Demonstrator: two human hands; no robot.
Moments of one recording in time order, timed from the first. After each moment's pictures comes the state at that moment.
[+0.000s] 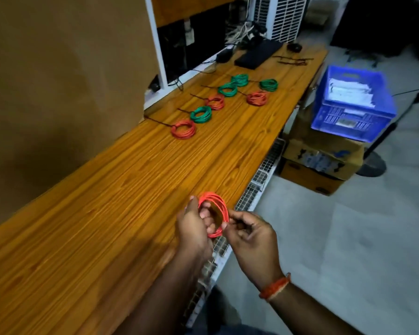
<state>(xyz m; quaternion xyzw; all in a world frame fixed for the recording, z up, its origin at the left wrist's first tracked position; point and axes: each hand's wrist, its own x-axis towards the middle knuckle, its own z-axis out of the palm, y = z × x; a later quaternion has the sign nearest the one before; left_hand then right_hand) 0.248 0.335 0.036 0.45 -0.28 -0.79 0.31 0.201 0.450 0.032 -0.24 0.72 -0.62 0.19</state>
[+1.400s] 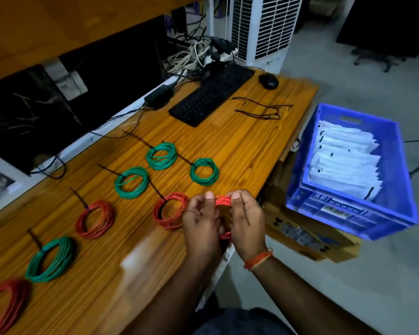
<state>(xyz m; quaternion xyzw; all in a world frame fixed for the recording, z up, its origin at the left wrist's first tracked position) -0.332 0.193 0.034 0.37 -0.41 -0.74 0.37 -0.403 0.239 0.009 -0.25 0.71 -0.64 0.16</state>
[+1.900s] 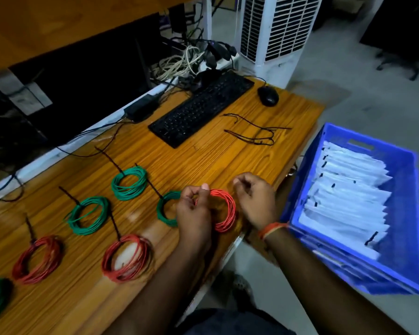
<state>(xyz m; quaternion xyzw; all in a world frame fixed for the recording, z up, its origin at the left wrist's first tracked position) -0.480 0.136 0.031 0.48 -0.48 -0.62 0.39 -0.617 0.185 0.004 -0.37 0.79 -0.47 0.14</state>
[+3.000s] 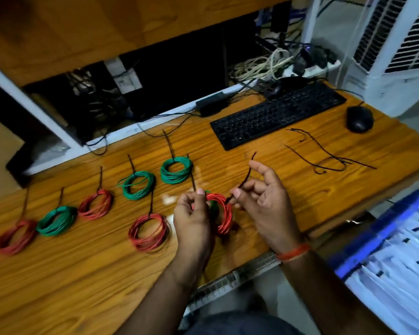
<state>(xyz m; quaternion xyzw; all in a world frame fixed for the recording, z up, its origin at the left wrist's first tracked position) -0.480 0.136 0.041 0.57 -0.34 -0.48 0.57 -0.617 0.156 0.058 -0.43 0.50 -0.60 0.47</state>
